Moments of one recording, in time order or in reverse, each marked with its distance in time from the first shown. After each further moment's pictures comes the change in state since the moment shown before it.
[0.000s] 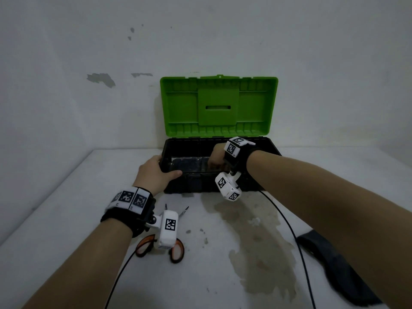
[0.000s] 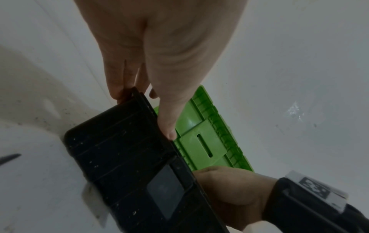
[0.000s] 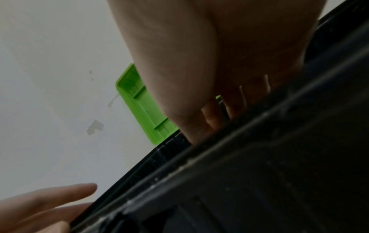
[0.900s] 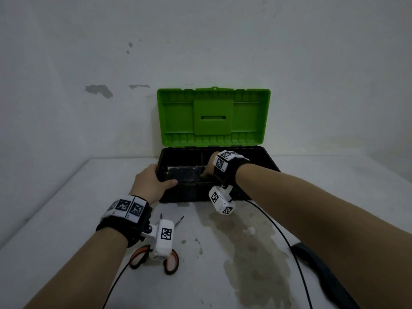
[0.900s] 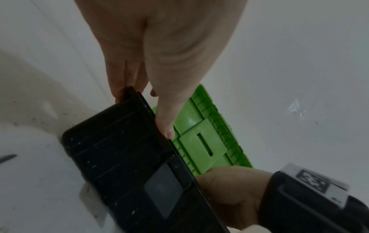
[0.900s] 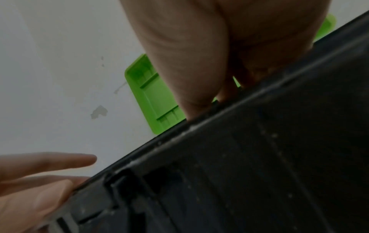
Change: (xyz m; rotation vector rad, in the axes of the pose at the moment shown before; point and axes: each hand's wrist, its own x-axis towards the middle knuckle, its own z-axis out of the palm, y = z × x) left_hand -0.008 0.012 -0.003 -0.003 -0.008 -0.019; right_hand -0.026 -0.009 0.003 0.064 0.074 0.155
